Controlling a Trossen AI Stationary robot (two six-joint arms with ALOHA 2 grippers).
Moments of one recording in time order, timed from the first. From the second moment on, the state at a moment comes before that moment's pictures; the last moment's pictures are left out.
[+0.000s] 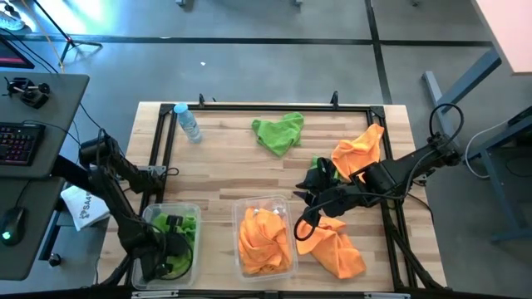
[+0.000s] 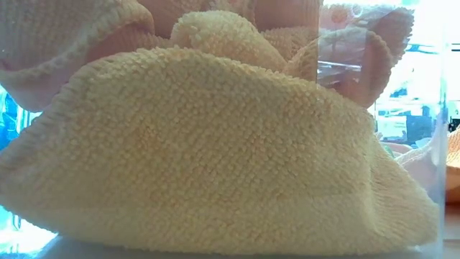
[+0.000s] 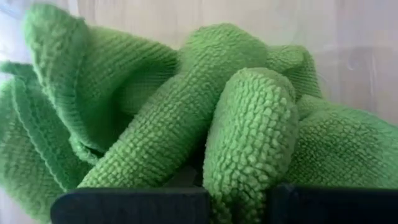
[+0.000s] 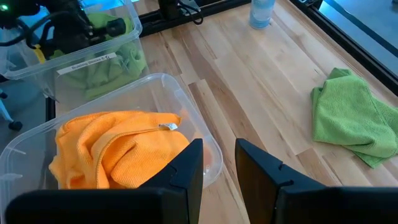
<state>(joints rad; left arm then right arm) -1.15 1.52 0.83 -0.74 -0.30 -1.03 0.46 1.50 1.56 -0.89 0.55 0.65</state>
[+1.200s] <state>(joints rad) -1.15 1.52 1.22 -1.16 -0.21 -1.09 0.47 1.50 1.56 -0.89 0.55 0.67</state>
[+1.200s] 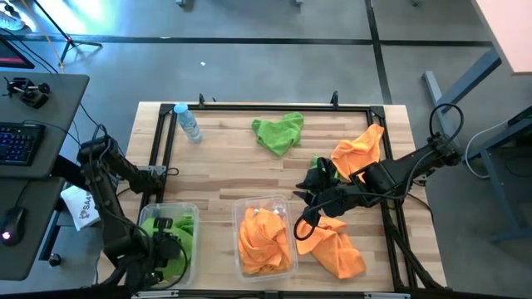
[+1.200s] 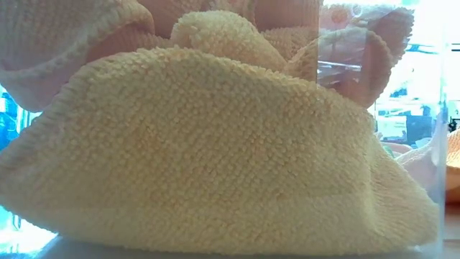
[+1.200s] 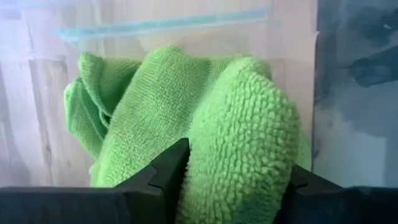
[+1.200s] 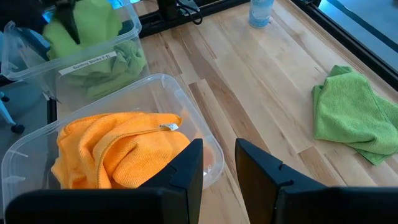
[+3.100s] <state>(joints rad) -1.09 1.52 1.57 -1.53 -0.15 -1.10 0.47 1.50 1.56 -0.90 0.54 0.62</state>
